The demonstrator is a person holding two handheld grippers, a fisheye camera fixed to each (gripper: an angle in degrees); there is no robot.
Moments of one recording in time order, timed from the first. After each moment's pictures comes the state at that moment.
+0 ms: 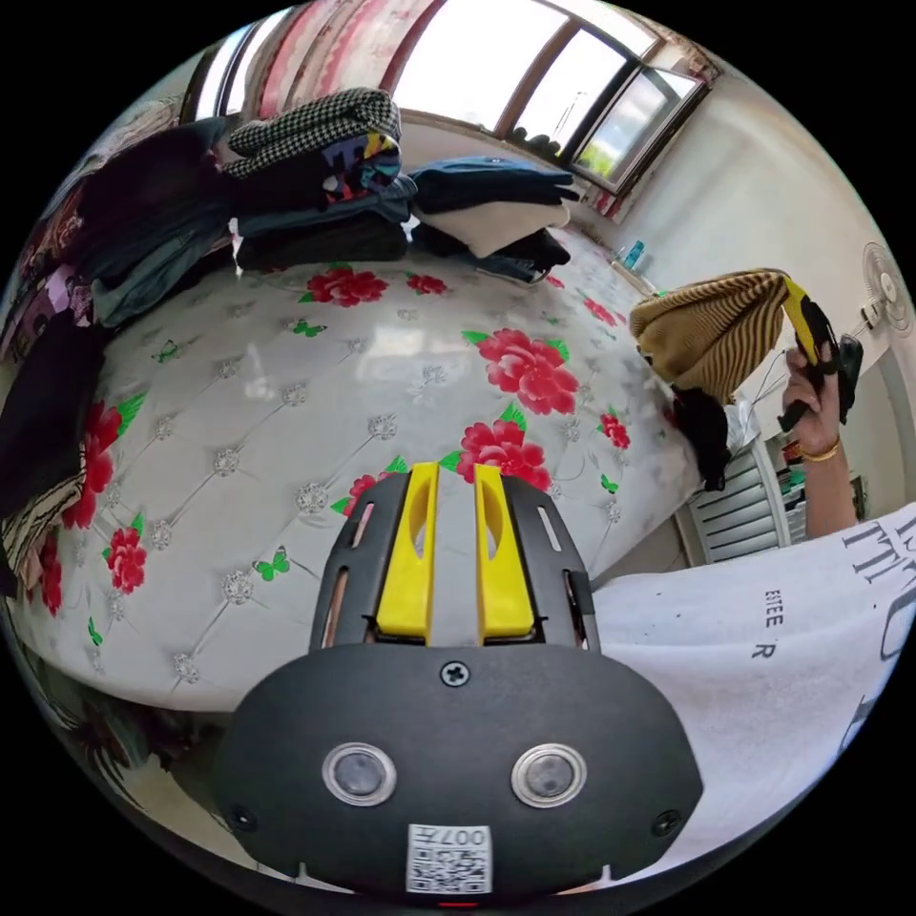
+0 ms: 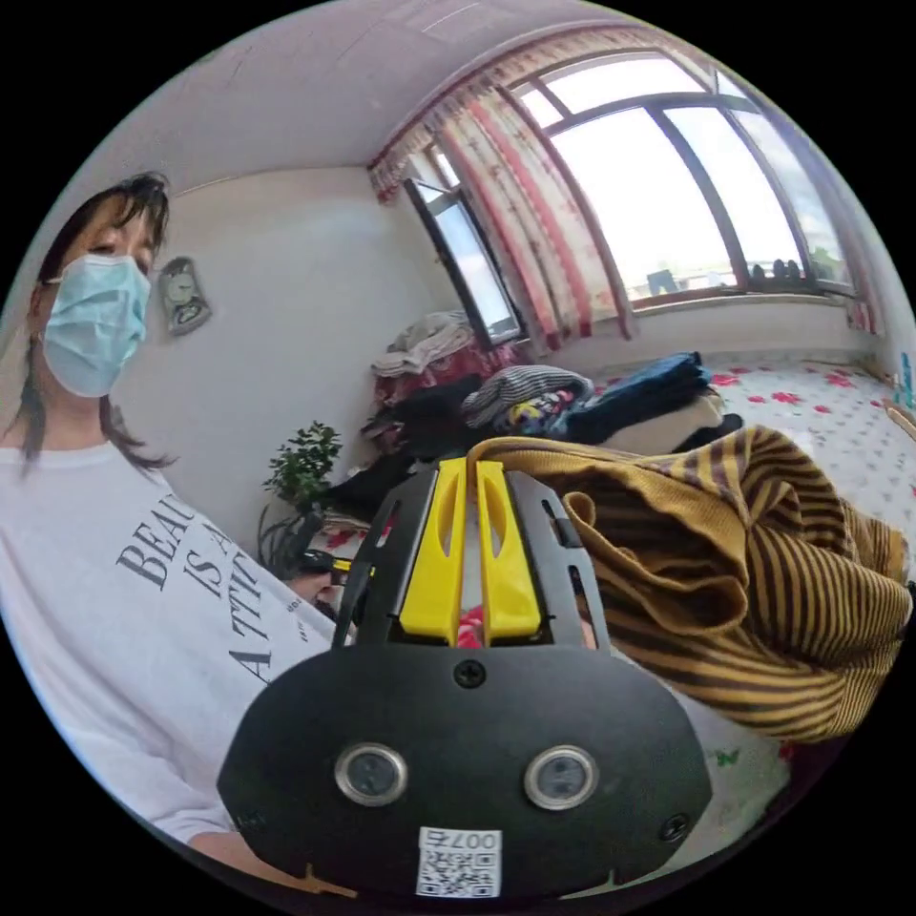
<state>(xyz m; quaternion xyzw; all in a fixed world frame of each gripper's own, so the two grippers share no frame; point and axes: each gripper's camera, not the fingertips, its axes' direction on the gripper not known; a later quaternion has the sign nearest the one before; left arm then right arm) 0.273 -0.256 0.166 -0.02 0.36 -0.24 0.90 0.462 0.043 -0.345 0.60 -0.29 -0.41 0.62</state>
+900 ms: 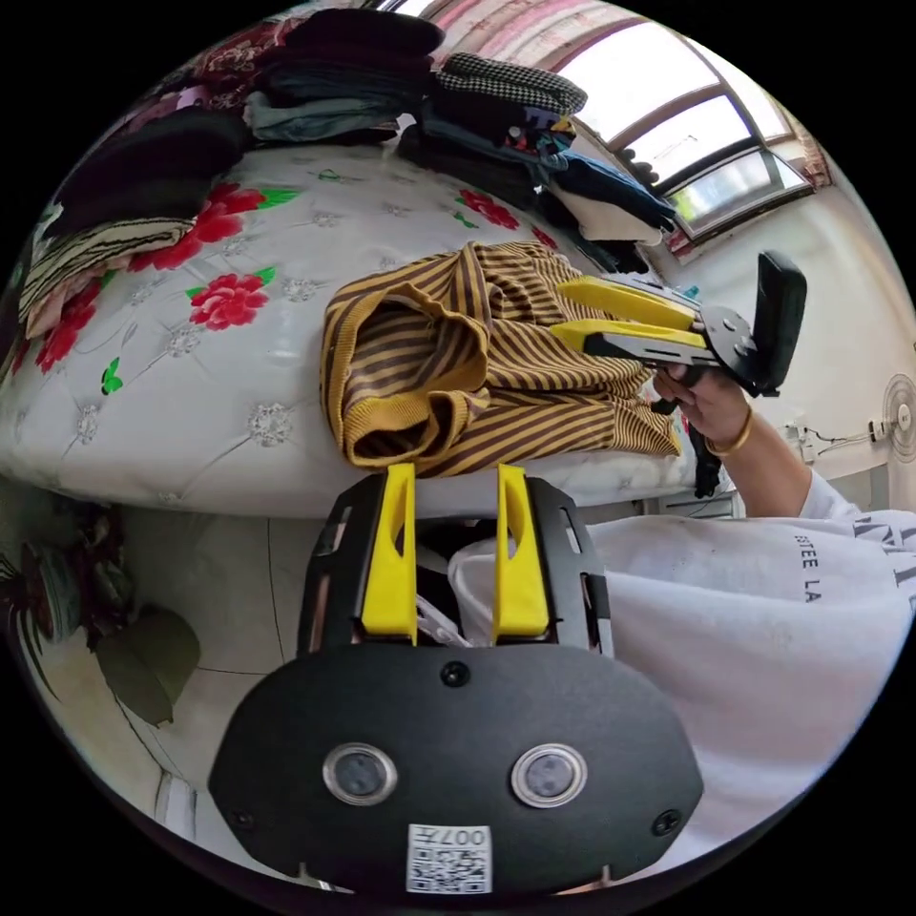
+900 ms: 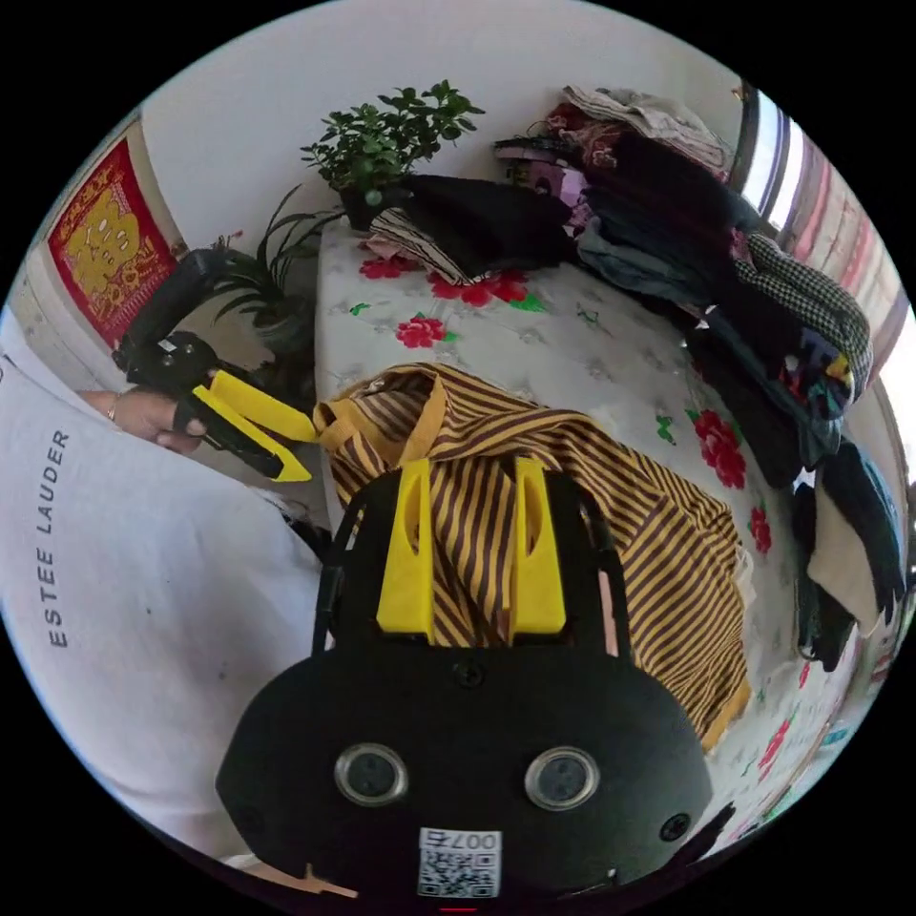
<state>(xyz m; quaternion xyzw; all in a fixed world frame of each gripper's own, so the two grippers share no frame) 0.175 -0.062 0.121 -0.12 0.39 -0.35 0.84 -0.098 0.036 -0.123 0.38 0.08 -0.62 0.68</state>
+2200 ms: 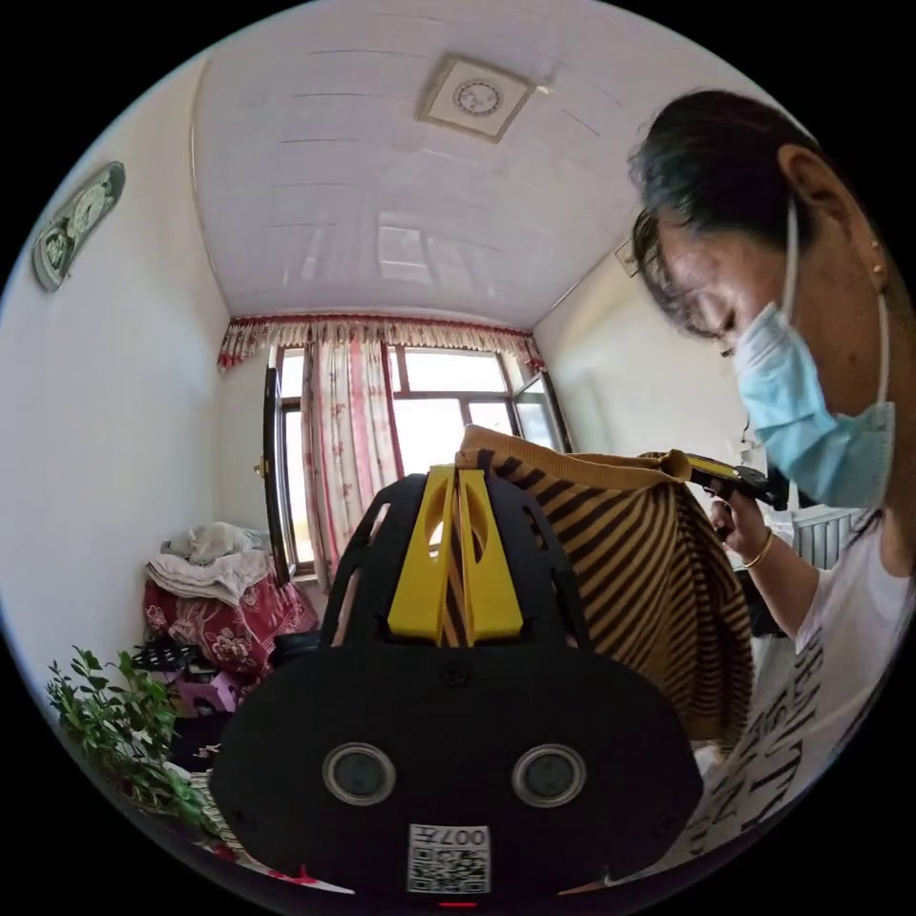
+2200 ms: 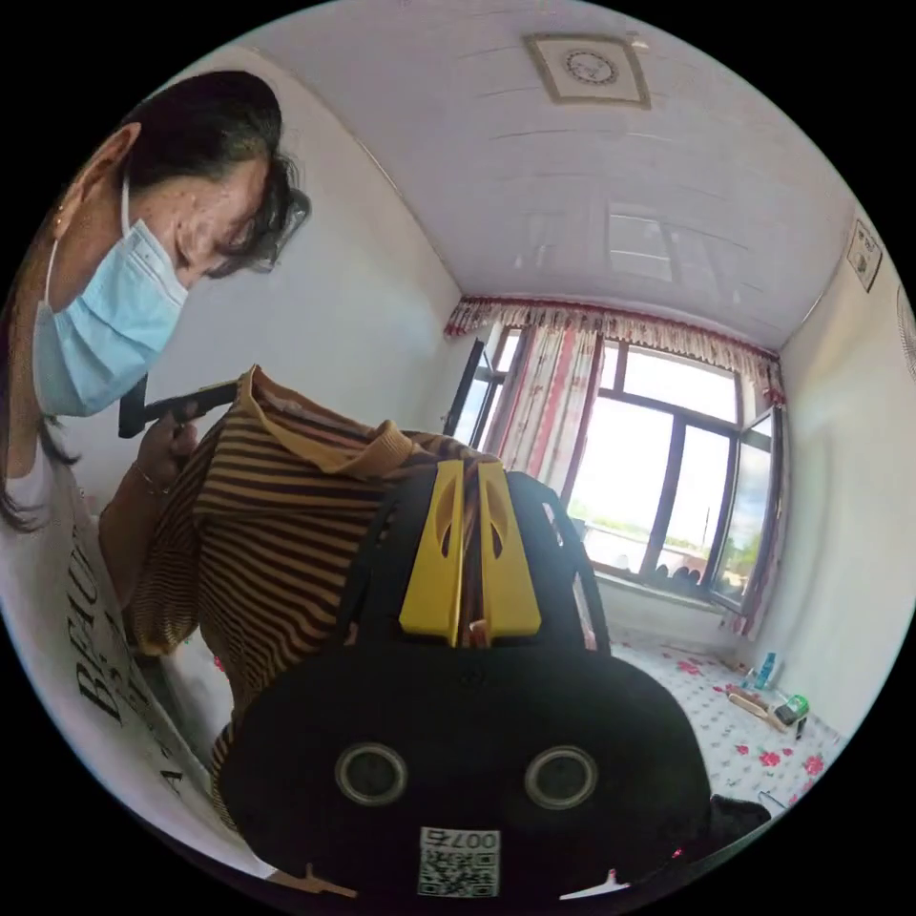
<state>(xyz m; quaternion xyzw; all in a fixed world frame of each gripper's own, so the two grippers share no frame) 0.076 -0.161 -0.427 0.53 0.04 -0.19 0.82 0.277 0.421 -0.403 0.86 0.00 -0.33 0.40</state>
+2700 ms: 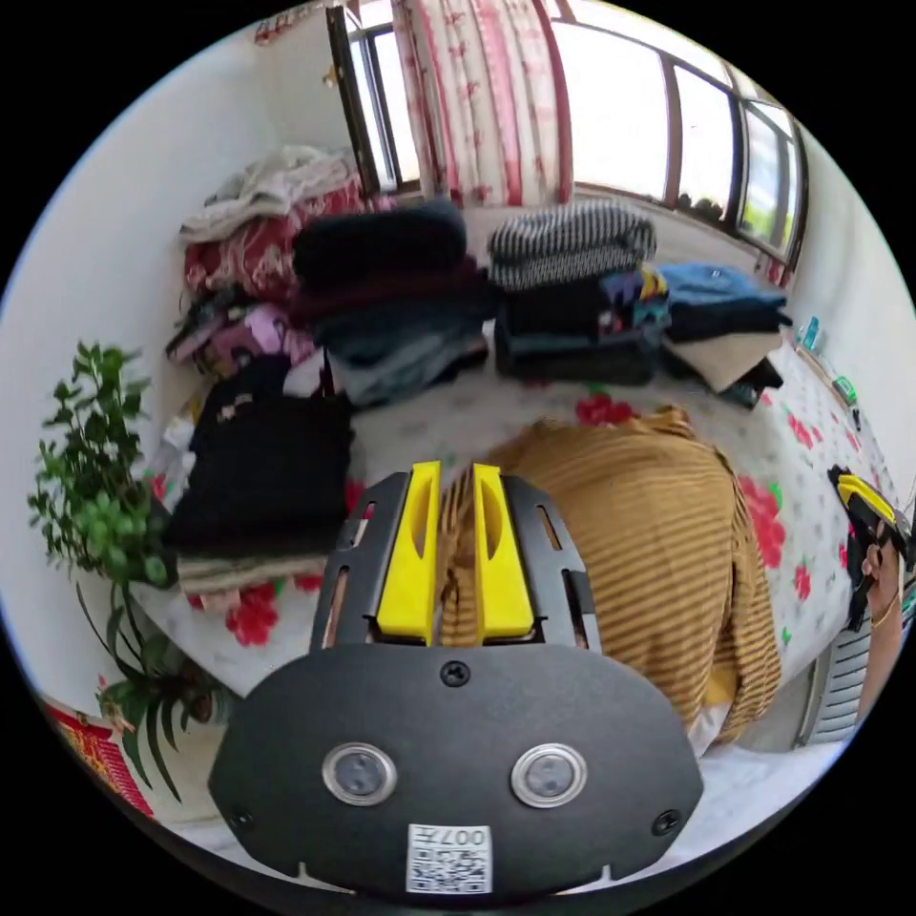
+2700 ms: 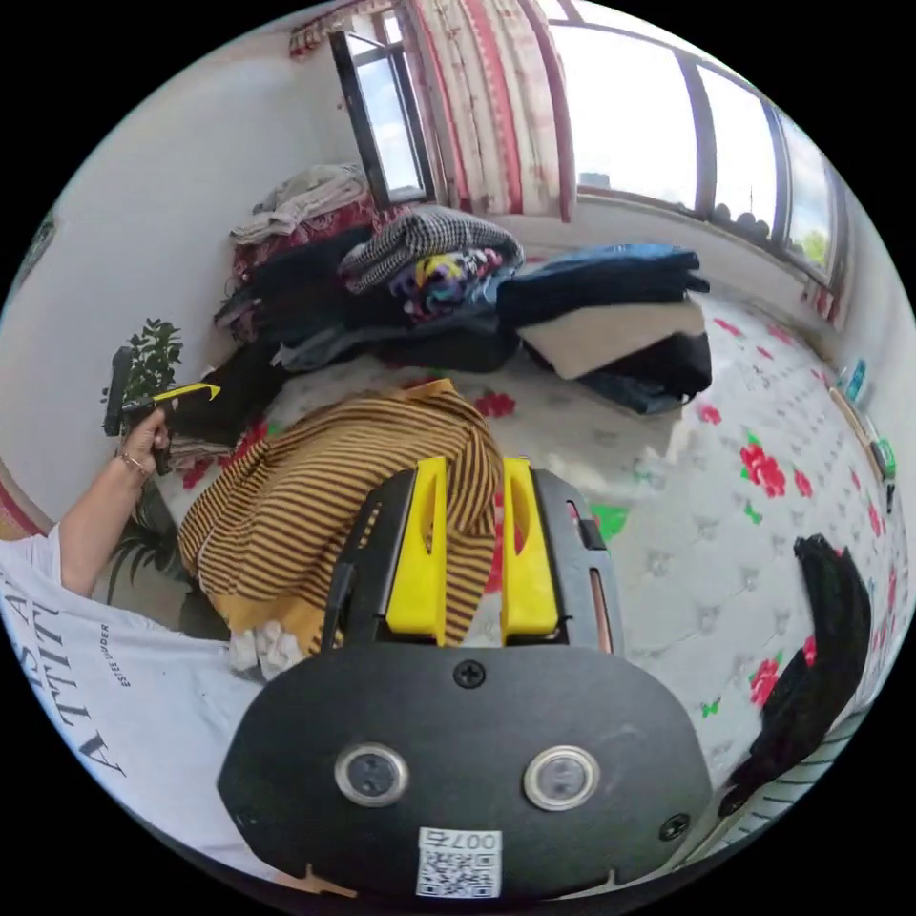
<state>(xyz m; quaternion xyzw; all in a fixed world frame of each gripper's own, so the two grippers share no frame) 0.162 -0.249 0.112 -0.08 0.08 -0.32 0.94 0.329 -0.095 -0.335 0.51 -0.07 -0.27 0.82</state>
